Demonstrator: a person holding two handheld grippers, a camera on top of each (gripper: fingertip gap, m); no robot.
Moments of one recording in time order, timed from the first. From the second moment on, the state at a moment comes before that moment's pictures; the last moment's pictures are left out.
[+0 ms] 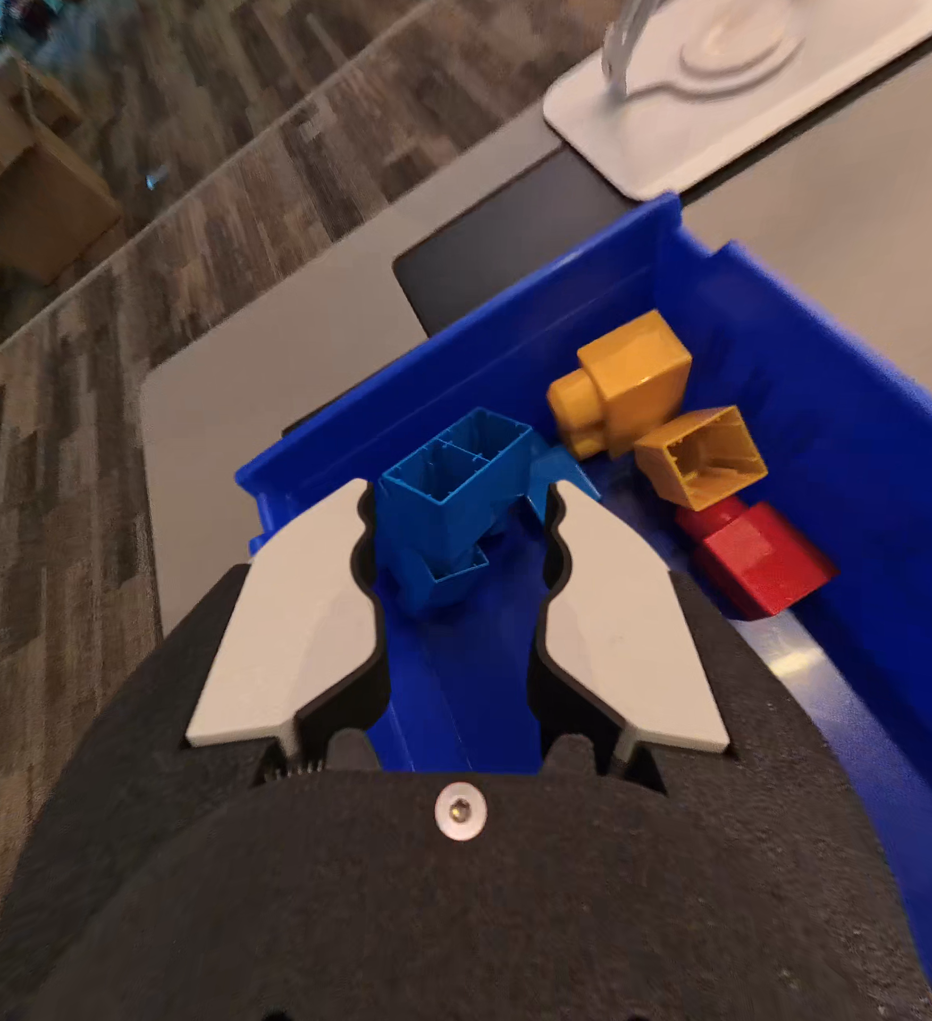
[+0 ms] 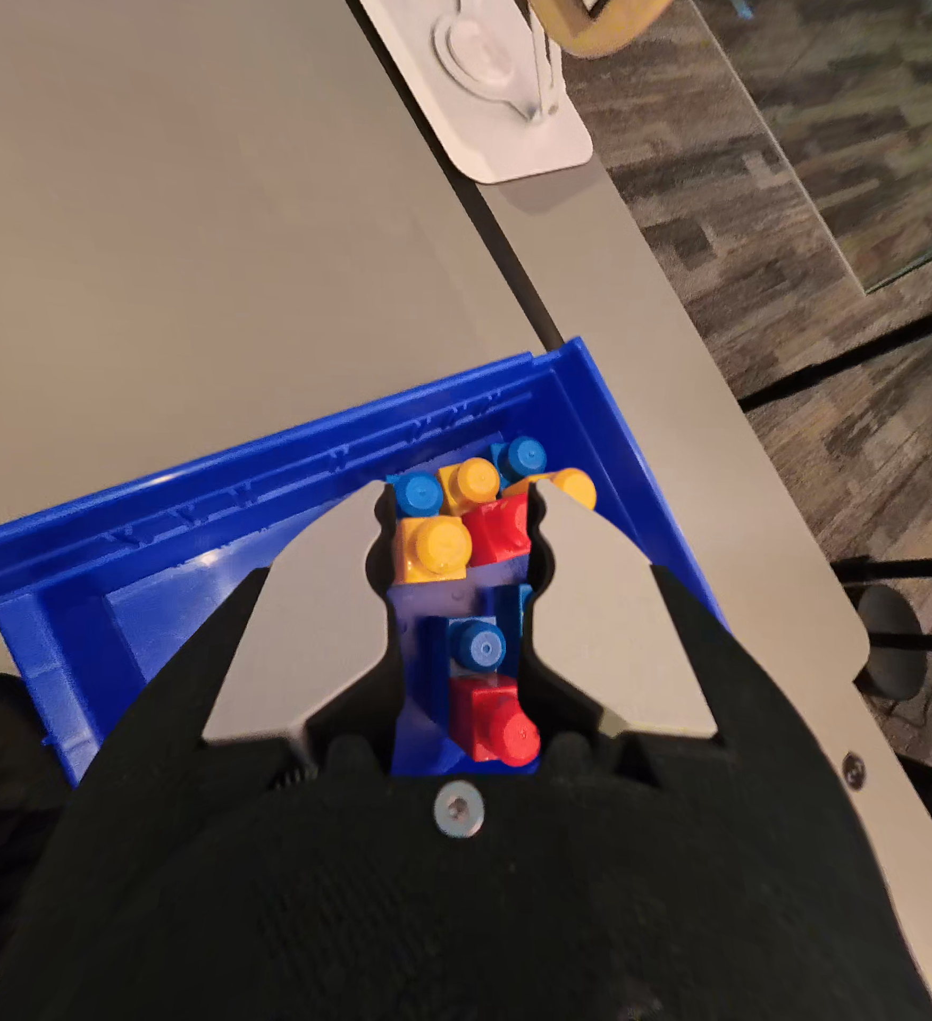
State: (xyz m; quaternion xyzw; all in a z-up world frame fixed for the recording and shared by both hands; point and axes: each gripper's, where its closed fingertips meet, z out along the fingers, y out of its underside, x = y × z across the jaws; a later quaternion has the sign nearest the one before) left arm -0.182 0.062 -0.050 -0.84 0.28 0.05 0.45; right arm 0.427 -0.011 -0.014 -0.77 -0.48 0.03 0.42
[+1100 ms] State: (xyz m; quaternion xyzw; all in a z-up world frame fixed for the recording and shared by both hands) left arm -0.082 0.008 0.100 -0.67 0.21 -0.42 0.58; right arm 0.354 0.003 0.053 -0.70 -0.48 0.00 0.53
